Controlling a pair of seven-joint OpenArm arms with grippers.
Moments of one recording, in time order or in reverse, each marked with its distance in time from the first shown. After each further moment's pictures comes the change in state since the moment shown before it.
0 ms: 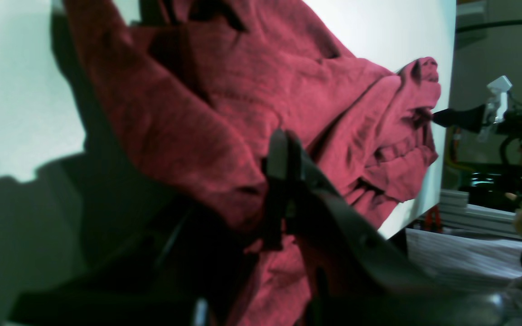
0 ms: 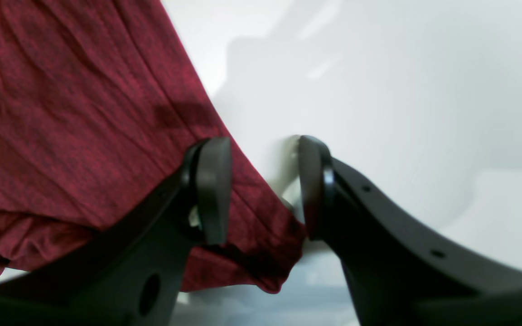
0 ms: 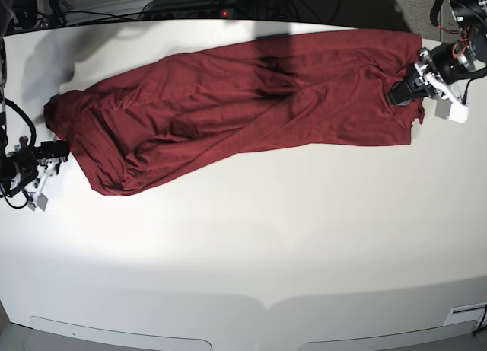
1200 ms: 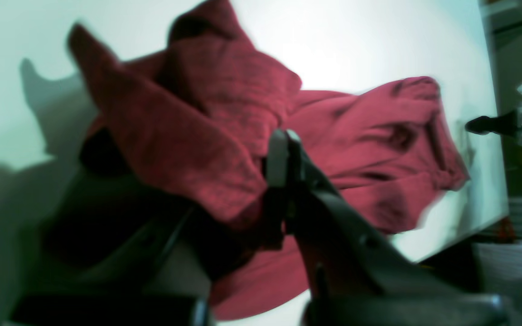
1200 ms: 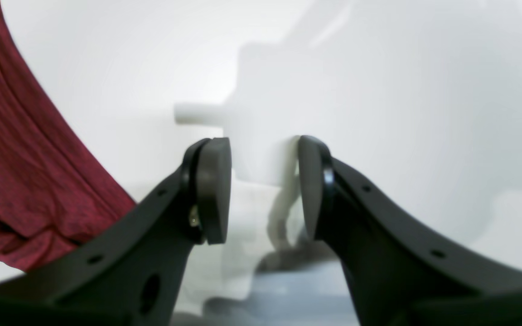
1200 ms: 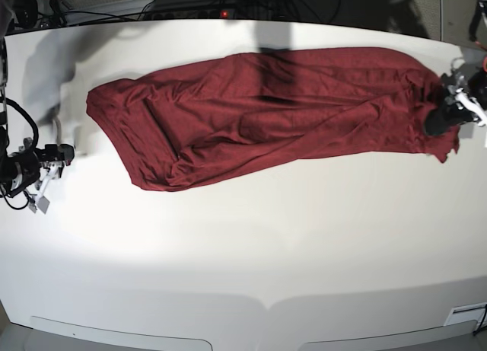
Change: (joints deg) left arm 3.4 -6.6 0.8 17.2 -3.9 1.5 -7.3; right arm -0.2 -0.2 0.0 0.0 3.1 0.0 1.0
